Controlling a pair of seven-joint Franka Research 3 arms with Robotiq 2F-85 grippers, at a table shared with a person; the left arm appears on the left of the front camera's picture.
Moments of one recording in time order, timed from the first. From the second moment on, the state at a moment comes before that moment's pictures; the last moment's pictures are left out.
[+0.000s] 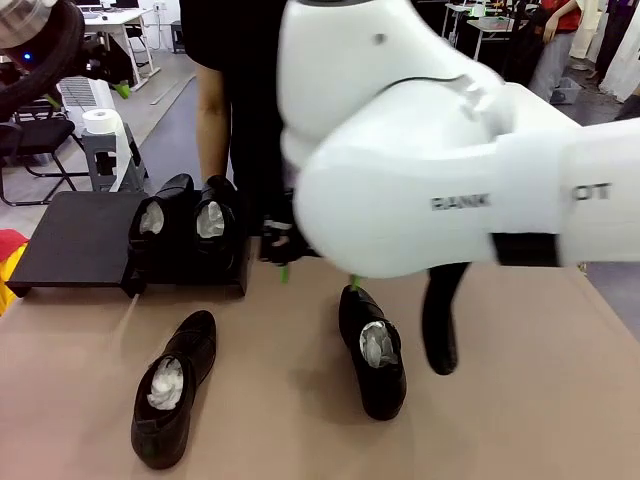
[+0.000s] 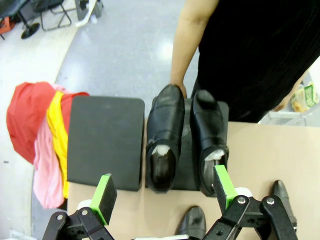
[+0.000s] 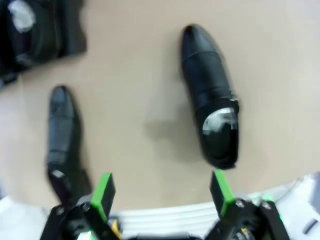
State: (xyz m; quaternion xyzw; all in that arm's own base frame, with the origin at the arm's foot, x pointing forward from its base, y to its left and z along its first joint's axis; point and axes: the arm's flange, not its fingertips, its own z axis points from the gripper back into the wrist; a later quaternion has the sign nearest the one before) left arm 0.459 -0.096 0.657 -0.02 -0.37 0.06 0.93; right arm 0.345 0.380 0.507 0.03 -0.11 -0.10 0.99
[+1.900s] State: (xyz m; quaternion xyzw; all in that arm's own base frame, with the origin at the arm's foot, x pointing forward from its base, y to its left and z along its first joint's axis) left arm 0.283 -0.082 0.453 -0.07 0.05 -0.01 1.00; right arm 0.346 0.357 0.499 0.04 -0.10 -0.14 0.98
